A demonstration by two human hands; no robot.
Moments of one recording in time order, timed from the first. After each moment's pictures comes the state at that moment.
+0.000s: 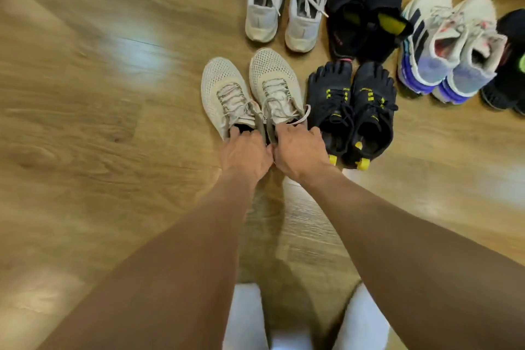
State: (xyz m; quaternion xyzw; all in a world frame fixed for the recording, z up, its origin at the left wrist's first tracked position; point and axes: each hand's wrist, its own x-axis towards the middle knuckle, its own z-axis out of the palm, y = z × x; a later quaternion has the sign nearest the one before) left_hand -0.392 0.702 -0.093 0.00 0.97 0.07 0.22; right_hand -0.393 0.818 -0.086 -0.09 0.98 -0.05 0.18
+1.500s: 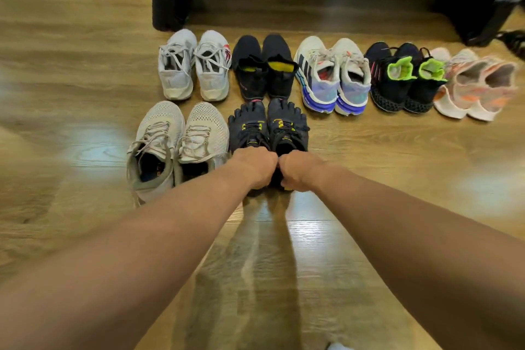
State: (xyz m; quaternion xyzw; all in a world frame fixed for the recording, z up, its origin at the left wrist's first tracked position) left_hand -0.407 0.858 -0.069 0.31 0.92 -0.07 0.24; right_hand -0.378 0.969 -0.075 -0.08 0.95 0.00 0.30
